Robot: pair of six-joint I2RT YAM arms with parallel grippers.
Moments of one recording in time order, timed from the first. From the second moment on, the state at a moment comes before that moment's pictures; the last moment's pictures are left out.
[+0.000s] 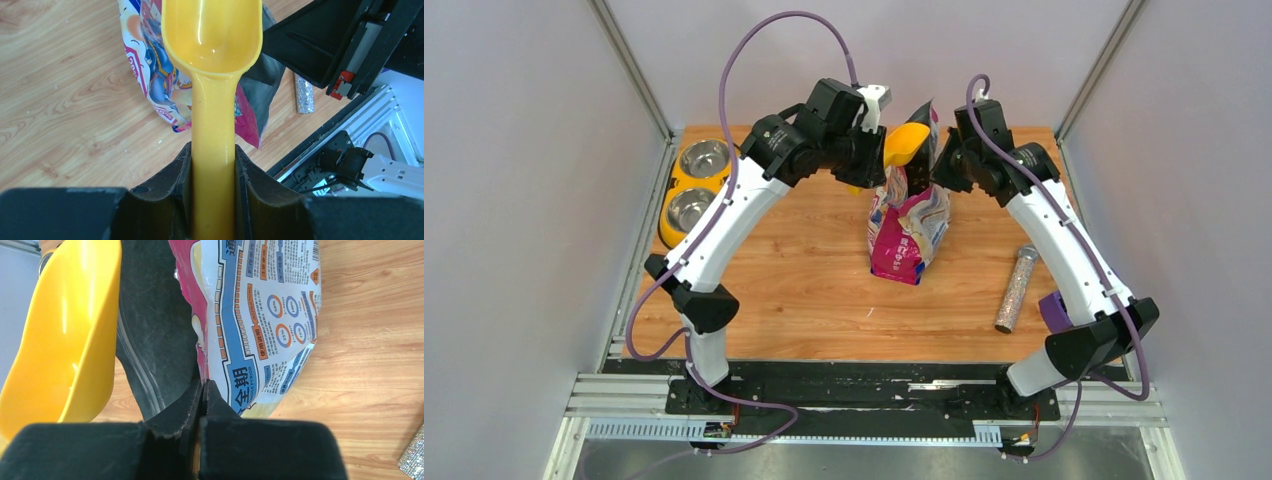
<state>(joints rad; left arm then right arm) -0.78 1.88 2.40 -1.19 0.08 -0.34 0.43 1.51 1.75 -0.96 0.11 0.72</state>
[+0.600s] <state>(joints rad) -0.81 1.90 2.43 -1.20 0.01 -0.34 0.26 1.73 1.95 -1.00 0.04 0.56</state>
